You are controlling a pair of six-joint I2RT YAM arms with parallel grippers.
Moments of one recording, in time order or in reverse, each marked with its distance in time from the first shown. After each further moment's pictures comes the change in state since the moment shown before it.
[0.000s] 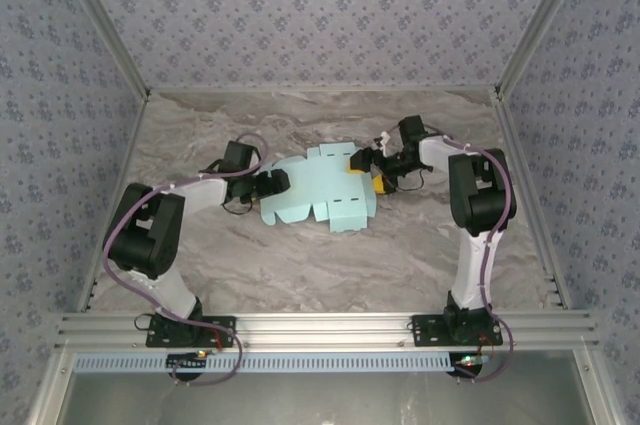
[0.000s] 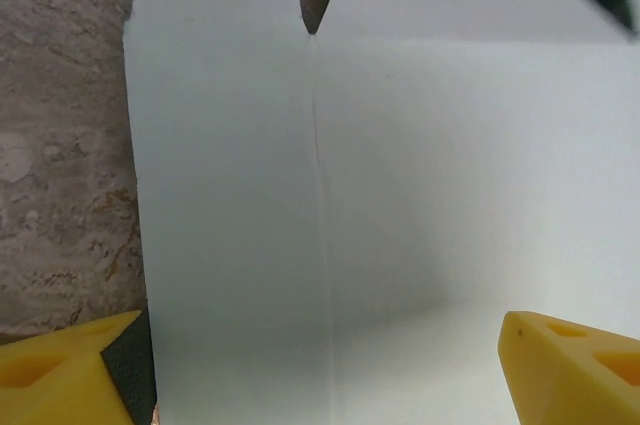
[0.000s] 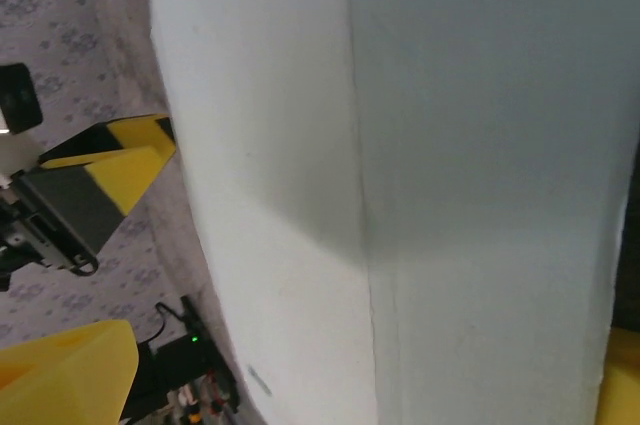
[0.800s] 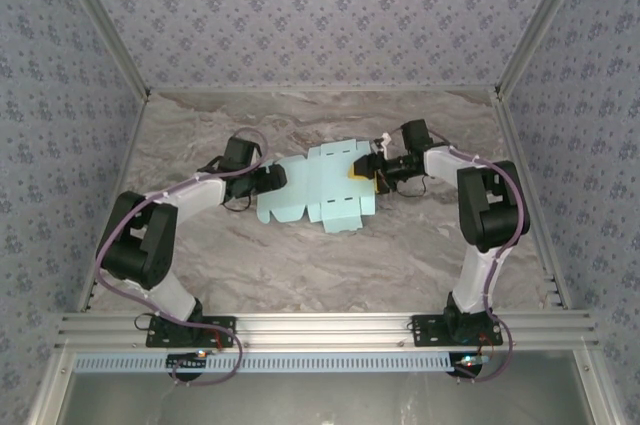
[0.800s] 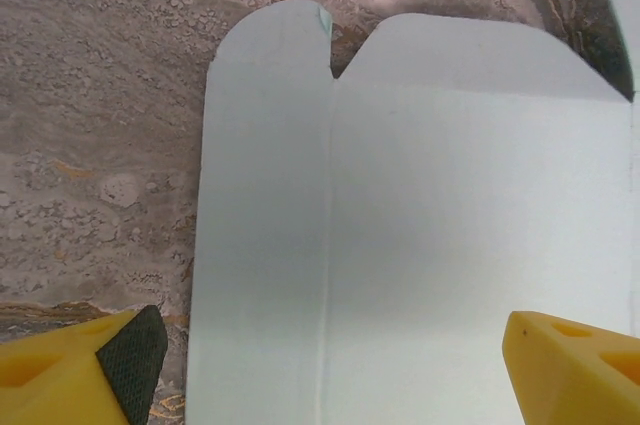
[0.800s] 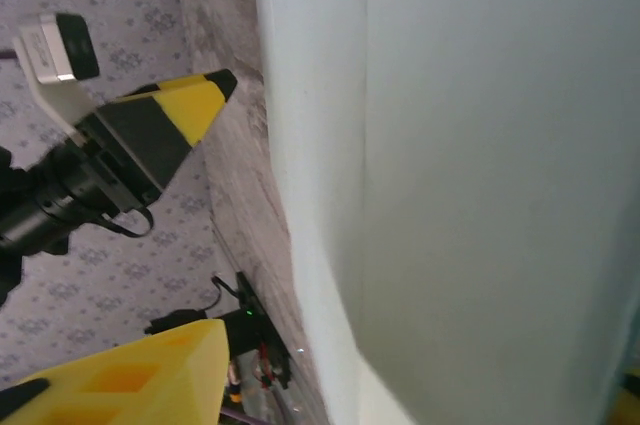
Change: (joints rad) left arm -0.024 -0.074 0.016 -0.064 -0.144 0.011; right arm 0.013 -0.169 -0.181 0.163 -0.079 0.114
